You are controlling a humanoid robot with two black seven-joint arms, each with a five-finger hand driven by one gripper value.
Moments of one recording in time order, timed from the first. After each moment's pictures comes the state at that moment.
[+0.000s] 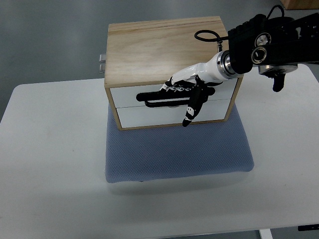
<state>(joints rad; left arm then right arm) 0.00 0.00 0.14 -0.12 0.10 -0.07 -0.04 1.94 -0.43 -0.63 1.47 -0.26 0.23 -0.08</state>
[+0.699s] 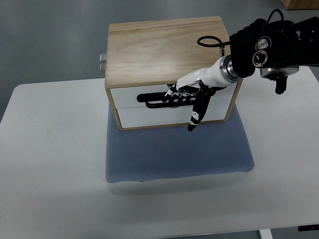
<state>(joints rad) 0.00 0.00 0.14 -0.12 0.10 -0.07 -0.04 1.93 -0.43 -0.65 1.47 -0.26 0.27 -0.09</state>
